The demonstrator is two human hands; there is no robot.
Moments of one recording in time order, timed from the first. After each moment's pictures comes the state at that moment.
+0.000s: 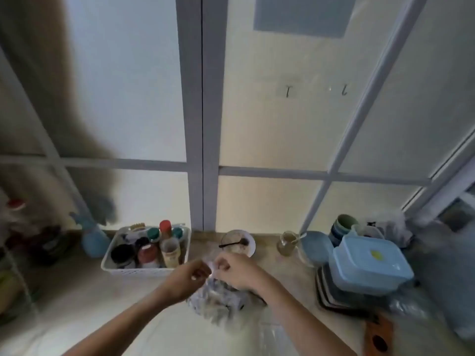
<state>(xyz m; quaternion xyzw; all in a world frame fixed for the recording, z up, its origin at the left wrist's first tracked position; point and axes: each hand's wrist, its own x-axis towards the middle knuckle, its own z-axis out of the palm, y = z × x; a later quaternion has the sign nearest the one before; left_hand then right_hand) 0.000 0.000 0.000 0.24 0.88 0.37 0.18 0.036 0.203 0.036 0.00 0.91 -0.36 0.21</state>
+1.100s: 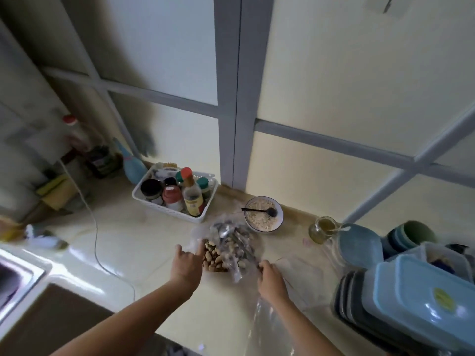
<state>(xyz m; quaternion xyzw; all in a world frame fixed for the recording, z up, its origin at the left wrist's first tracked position) 0.053 0.061 -0.086 0.05 0.97 -0.16 0.16 0.053 0.302 -0.173 0.05 0.95 -0.24 0.19</state>
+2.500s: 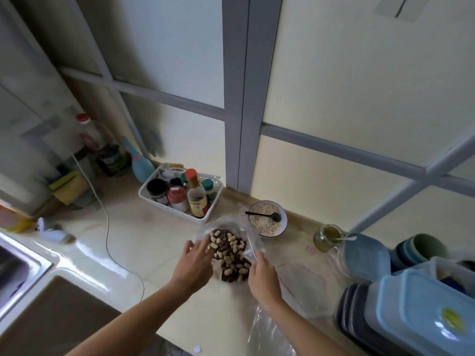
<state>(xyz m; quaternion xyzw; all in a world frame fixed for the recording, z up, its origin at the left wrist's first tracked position) 0.048 0.062 -0.099 0.13 0.99 -0.04 0.05 0.044 0.275 -0.128 0.01 0.95 -0.30 0.11</state>
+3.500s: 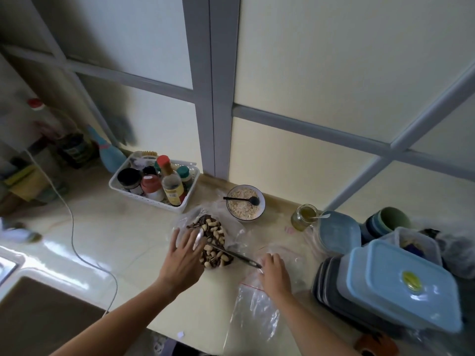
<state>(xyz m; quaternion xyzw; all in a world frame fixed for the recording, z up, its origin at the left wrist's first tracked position) 0.067 0.091 -0.100 0.13 0.99 -0.05 0.07 0.064 0.369 -0.191 0.02 0.98 -0.13 0.15</state>
